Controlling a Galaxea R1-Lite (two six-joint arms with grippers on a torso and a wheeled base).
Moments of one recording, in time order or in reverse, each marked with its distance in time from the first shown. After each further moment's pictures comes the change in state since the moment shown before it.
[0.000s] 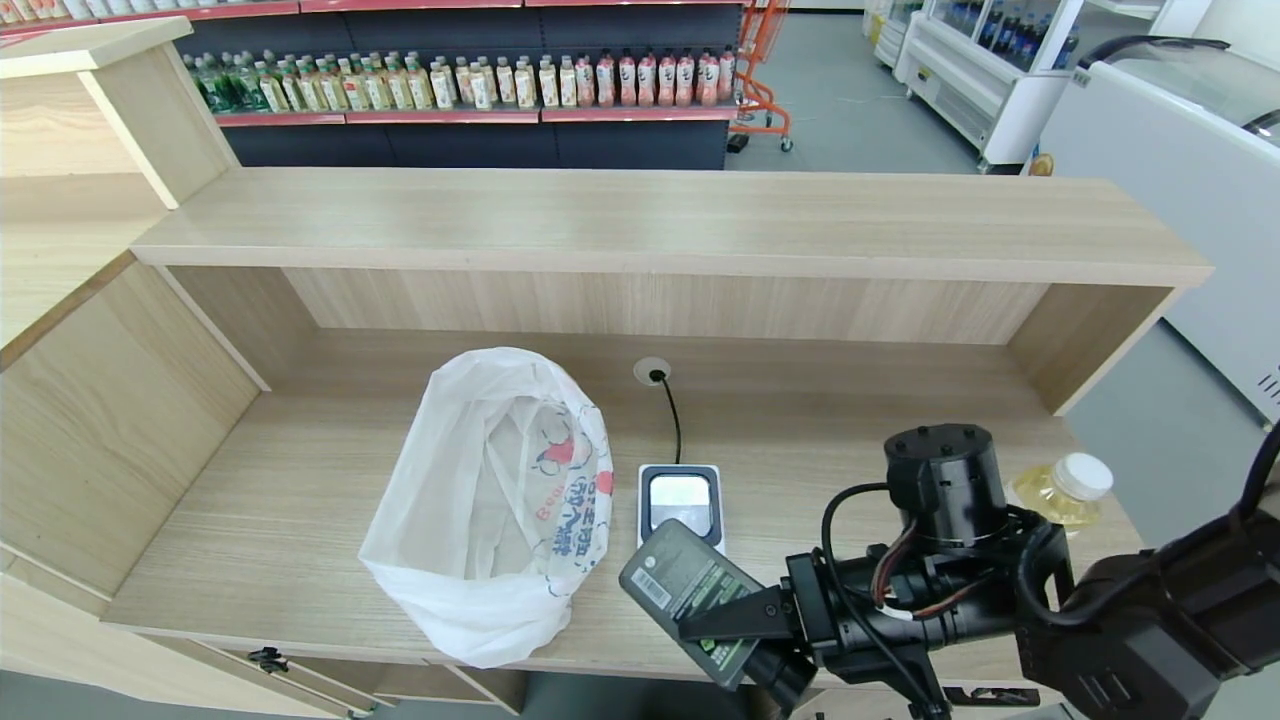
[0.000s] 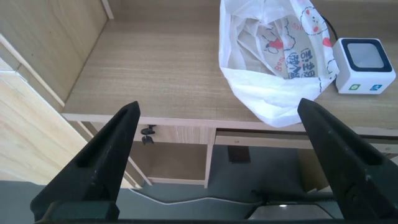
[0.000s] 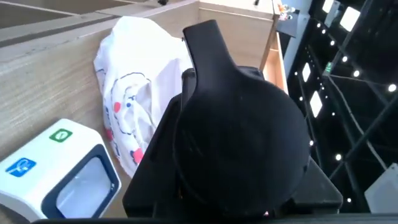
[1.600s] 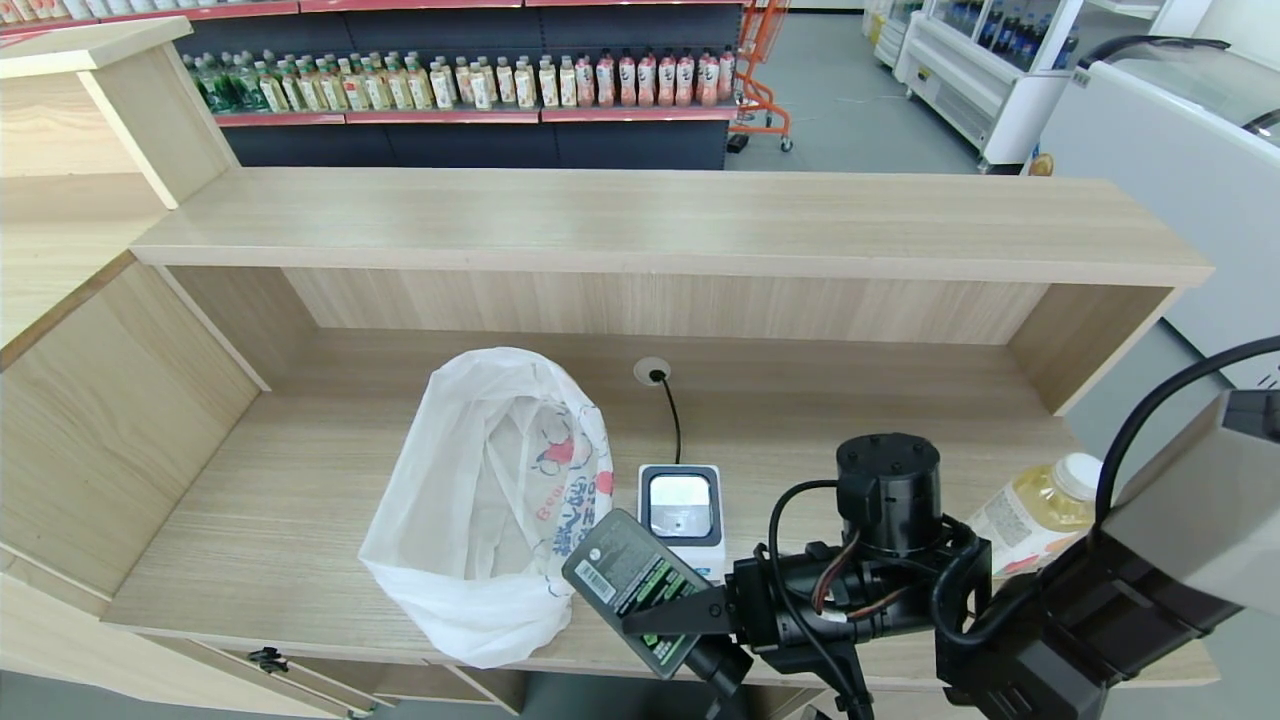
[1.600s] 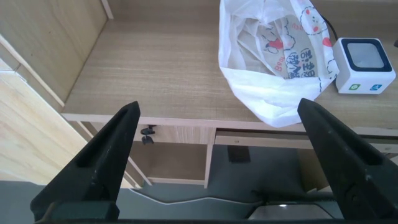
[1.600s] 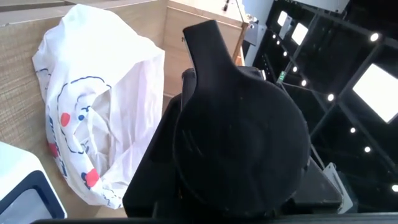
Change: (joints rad) left arm 0.000 0.000 0.000 0.000 0.000 0.000; right arm 0.062 0.150 -0.049 -0.284 0.034 -0.004
